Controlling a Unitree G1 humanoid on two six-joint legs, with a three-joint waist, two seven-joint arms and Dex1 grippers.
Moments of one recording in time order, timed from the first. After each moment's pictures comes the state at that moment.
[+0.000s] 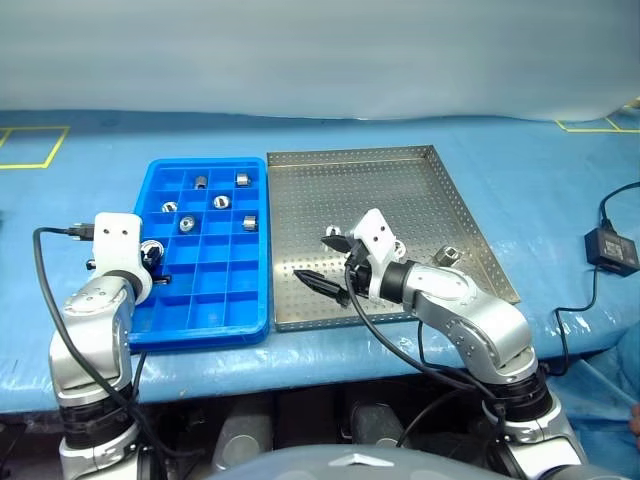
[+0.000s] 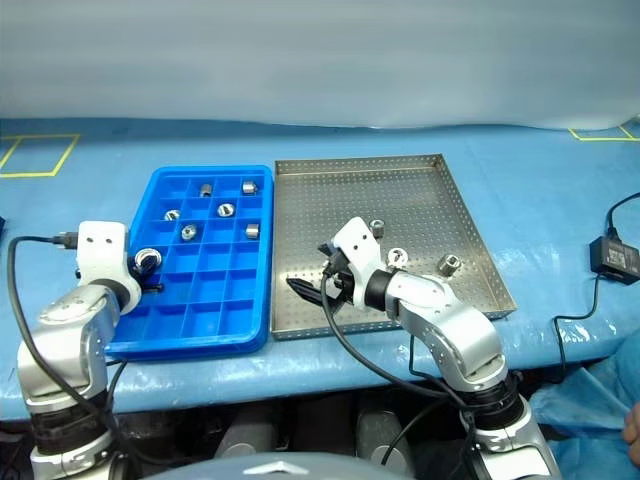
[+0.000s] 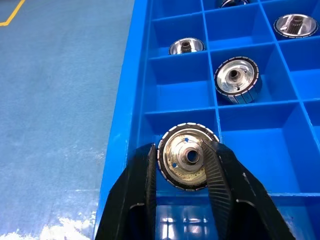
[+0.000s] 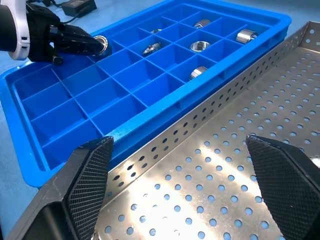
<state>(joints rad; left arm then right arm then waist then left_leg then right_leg) -0.16 0.33 0.33 -0.51 0.06 1.17 -0.22 -0.29 -0.36 0.23 -0.50 0.45 0.86 0.50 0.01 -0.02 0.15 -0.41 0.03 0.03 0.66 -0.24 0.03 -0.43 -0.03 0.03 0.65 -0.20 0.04</state>
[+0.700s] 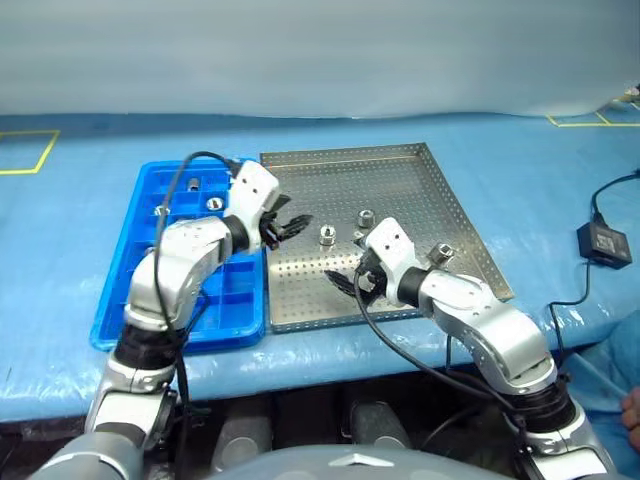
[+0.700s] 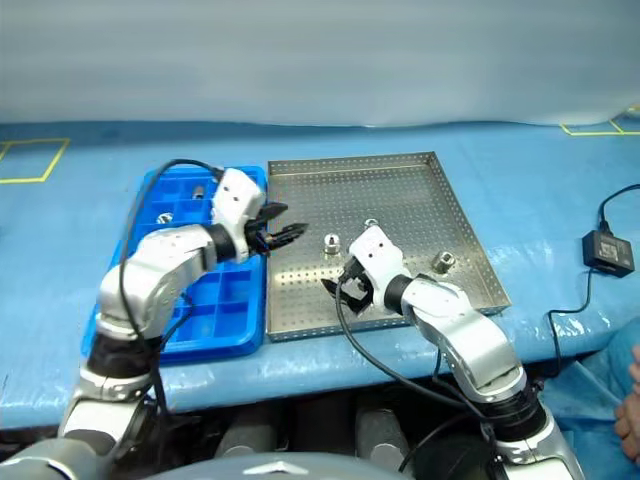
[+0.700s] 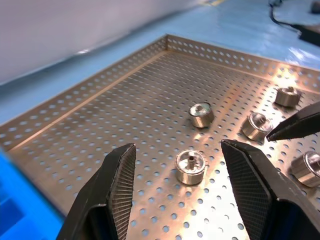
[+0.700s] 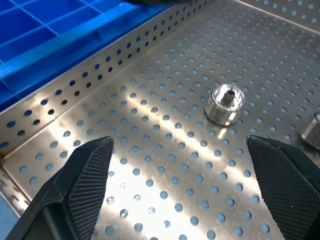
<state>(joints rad) -0.55 0.36 -0.19 -0.13 -0.19 0.82 -0.63 -0.20 -0.48 0.26 -0.56 0.31 0.88 0.40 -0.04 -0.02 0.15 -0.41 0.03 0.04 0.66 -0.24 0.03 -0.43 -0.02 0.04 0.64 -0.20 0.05</state>
